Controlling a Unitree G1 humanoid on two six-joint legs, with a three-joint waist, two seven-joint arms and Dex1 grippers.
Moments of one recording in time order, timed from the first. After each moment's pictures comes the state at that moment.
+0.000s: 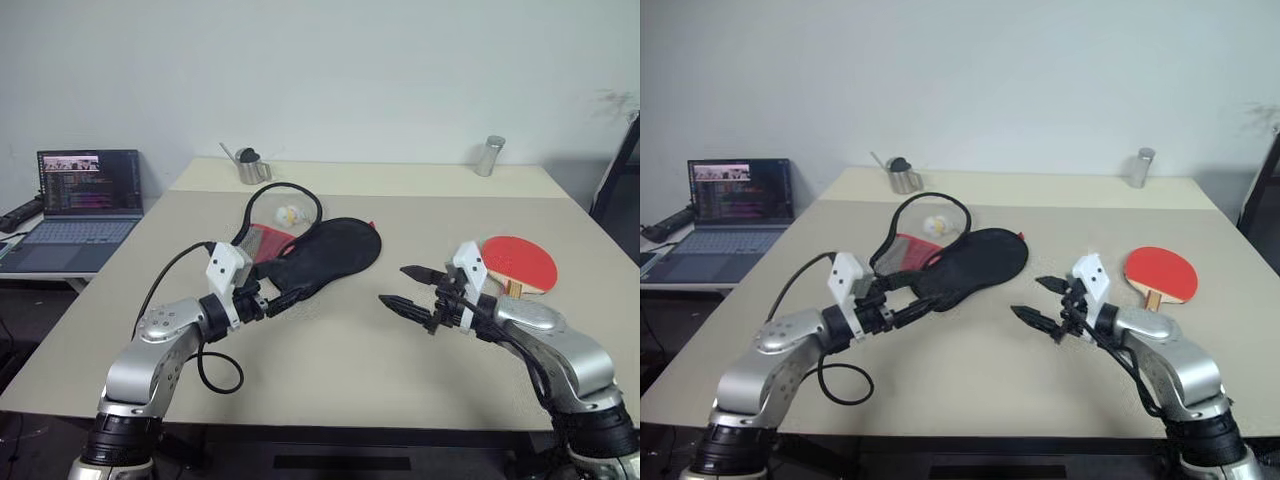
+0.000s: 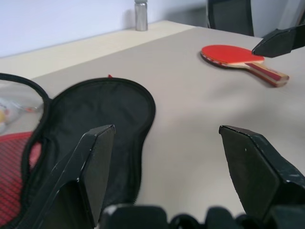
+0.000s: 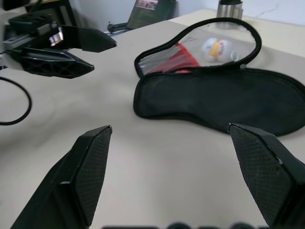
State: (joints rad) left arm -0.35 0.58 0.09 -0.13 -0.47 0.41 -0.78; right arm -0.42 -0.49 0.04 -0.29 0.49 0.67 0.66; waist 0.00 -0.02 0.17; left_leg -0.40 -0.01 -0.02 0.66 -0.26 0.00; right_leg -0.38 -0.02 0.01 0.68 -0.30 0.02
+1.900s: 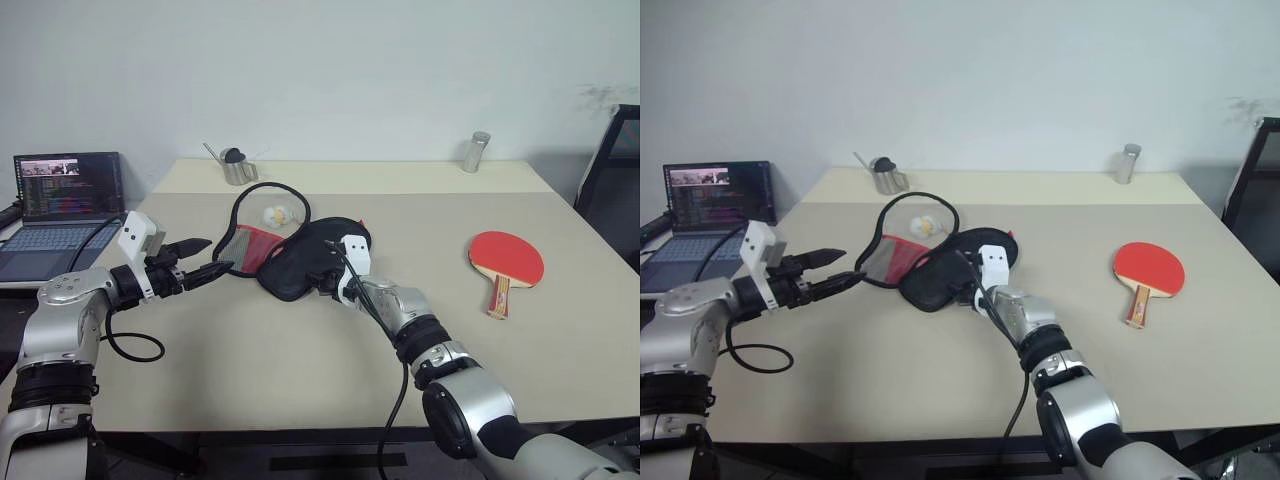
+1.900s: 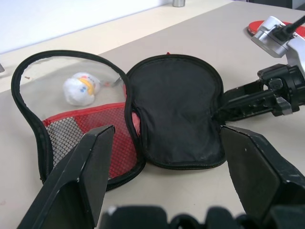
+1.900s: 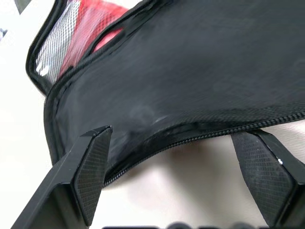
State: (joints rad) left arm -0.55 0.83 0.23 0.40 -0.41 0.28 -1.10; right arm -1.02 0.15 -0.04 0.87 0.33 0.51 0.14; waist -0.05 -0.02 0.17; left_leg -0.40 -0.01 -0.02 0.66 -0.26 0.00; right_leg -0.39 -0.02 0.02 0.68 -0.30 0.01
